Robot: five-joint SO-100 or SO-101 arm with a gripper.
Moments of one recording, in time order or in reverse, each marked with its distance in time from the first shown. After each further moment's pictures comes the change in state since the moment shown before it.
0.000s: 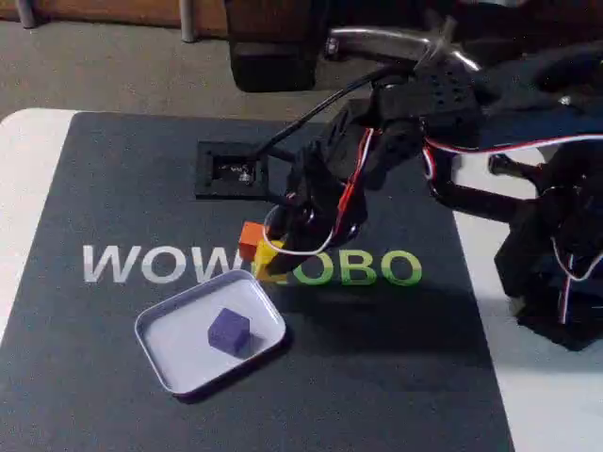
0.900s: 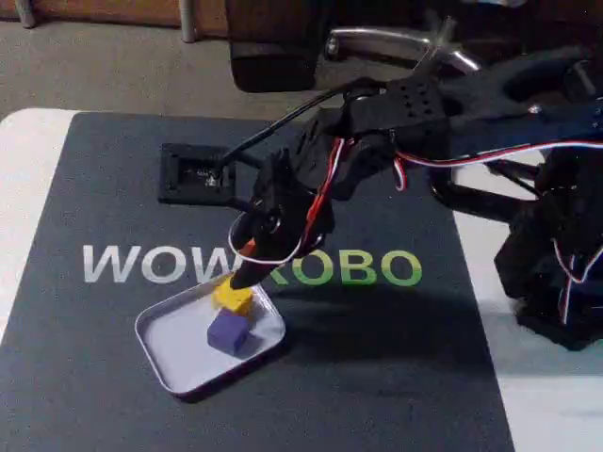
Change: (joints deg) arm -0.6 -9.0 -8.4 -4.3 -0.5
